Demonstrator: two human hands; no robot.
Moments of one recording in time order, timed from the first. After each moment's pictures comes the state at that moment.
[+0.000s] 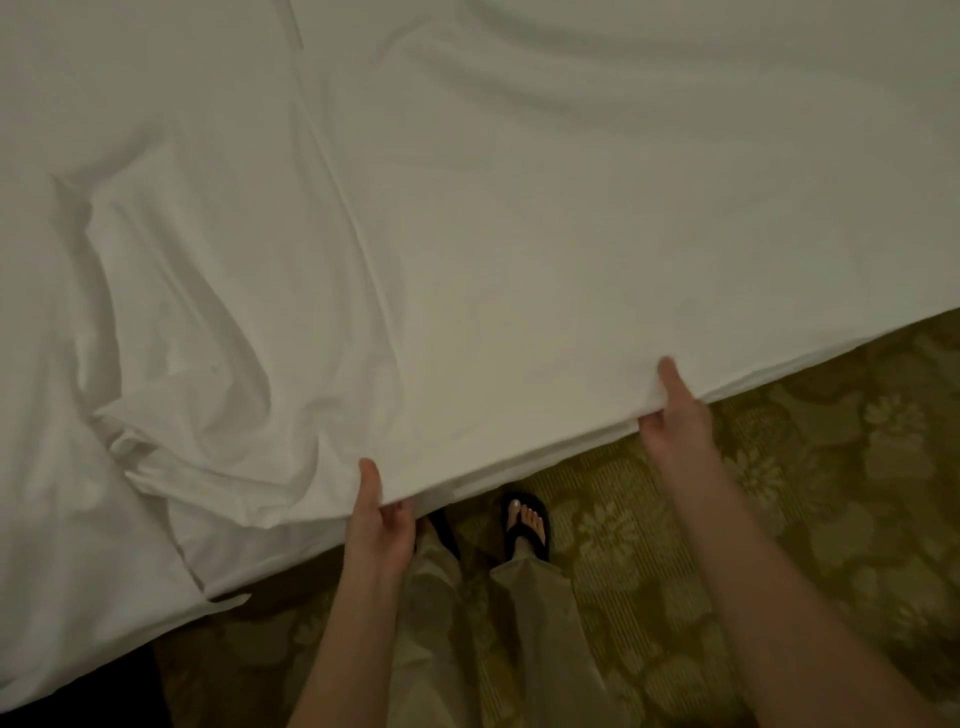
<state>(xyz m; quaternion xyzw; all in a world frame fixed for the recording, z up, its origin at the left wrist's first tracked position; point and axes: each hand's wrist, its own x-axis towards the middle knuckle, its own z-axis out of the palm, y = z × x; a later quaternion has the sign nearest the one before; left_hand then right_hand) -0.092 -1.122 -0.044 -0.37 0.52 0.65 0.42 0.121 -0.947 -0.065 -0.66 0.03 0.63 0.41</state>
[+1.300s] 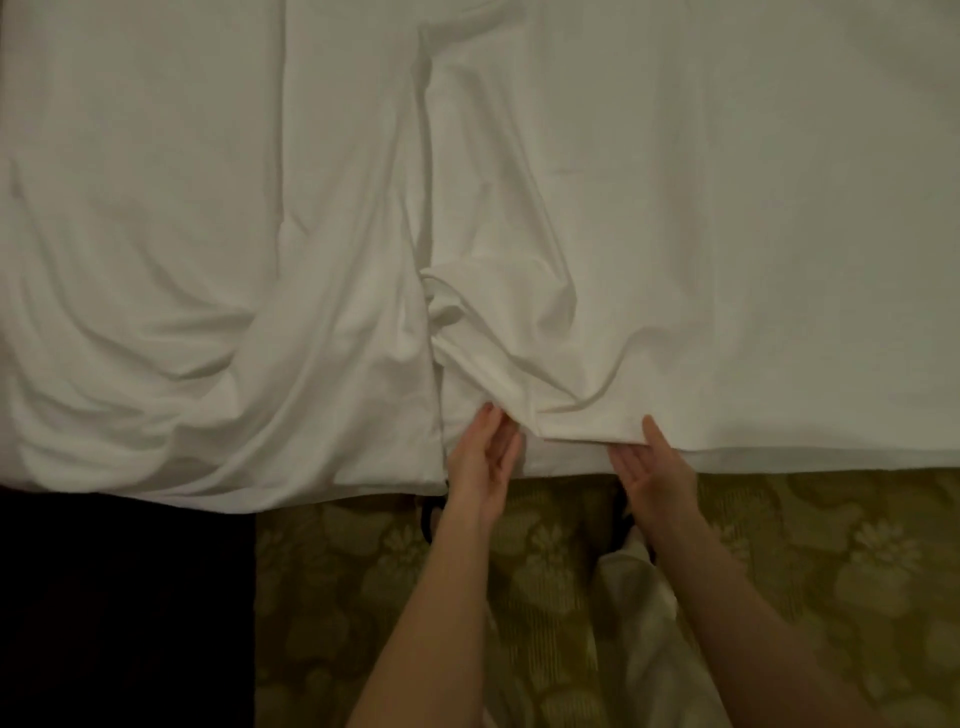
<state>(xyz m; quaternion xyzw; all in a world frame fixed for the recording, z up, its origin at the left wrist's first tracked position) -0.252 -1.266 -0.062 -0.35 0.49 0.65 0.47 -0.121 -1.165 -0.064 -0.68 -0.05 0.69 0.23</state>
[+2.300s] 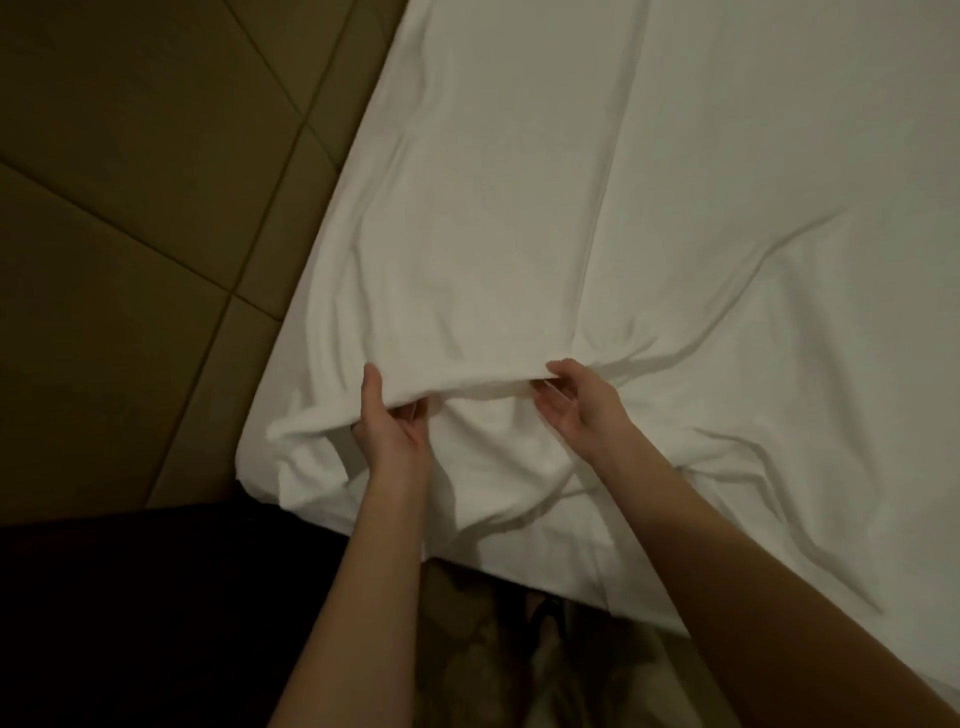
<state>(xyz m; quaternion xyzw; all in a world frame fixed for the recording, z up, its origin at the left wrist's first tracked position) -0.604 -1.419 0.035 -0.36 0.43 0.82 0.11 -0.527 -1.263 0.020 -0.52 -0.20 0.83 0.02</state>
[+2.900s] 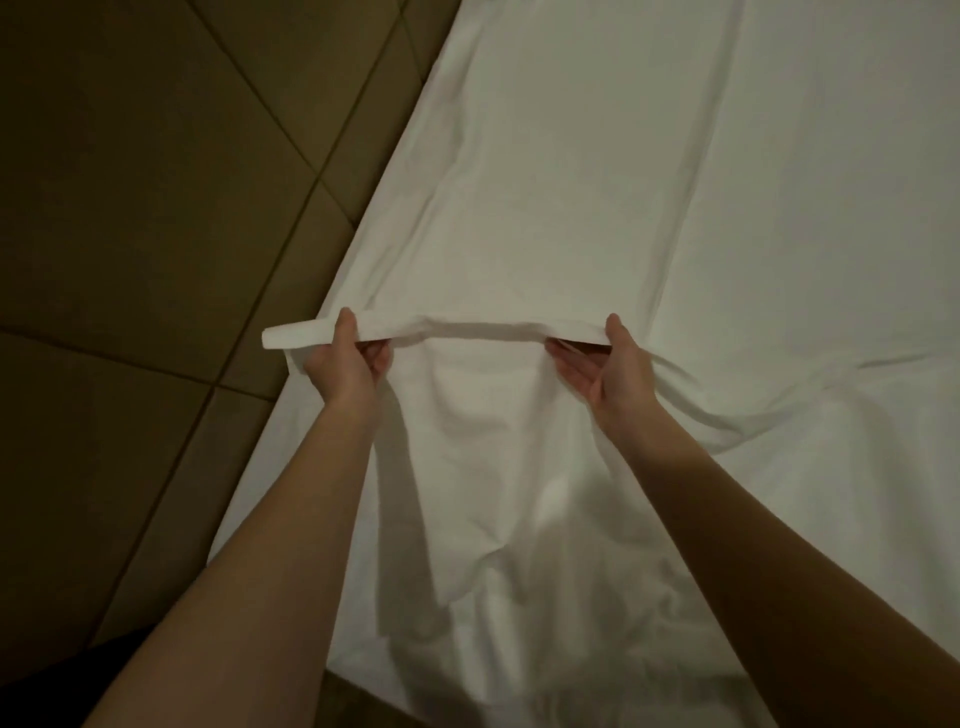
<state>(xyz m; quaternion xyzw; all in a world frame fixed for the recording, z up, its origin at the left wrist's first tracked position) -0.823 -1.361 0.012 -0.35 0.60 0.71 0.08 -0.706 -1.170 0.005 -0.51 -0.27 0.81 0.08</state>
